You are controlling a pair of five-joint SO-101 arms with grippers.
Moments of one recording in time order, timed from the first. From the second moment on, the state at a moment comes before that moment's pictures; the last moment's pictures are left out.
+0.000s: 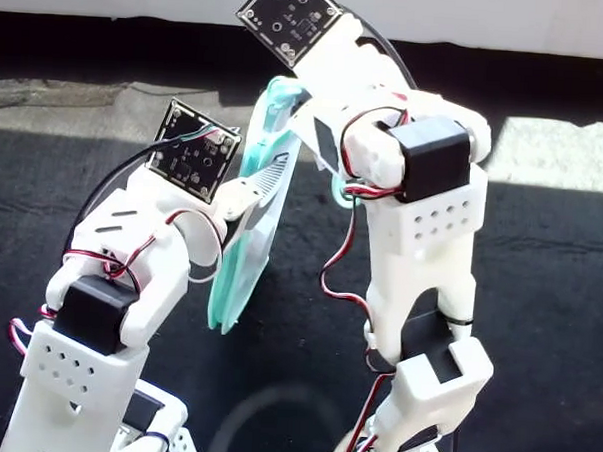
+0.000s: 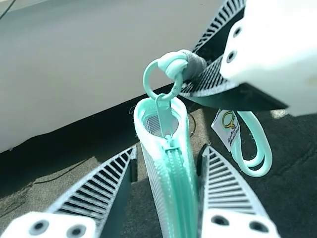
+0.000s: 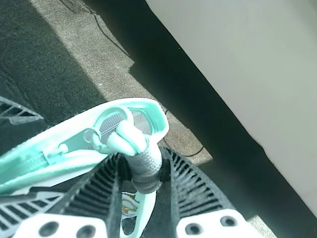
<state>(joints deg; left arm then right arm) 15.3 -55.4 30.6 52.4 -9.0 -25.0 10.4 -67.2 100.6 31.3</state>
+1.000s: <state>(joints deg) 16.3 -55.3 29.6 55.5 -9.1 -19.1 13.9 -63.9 98.3 31.3</state>
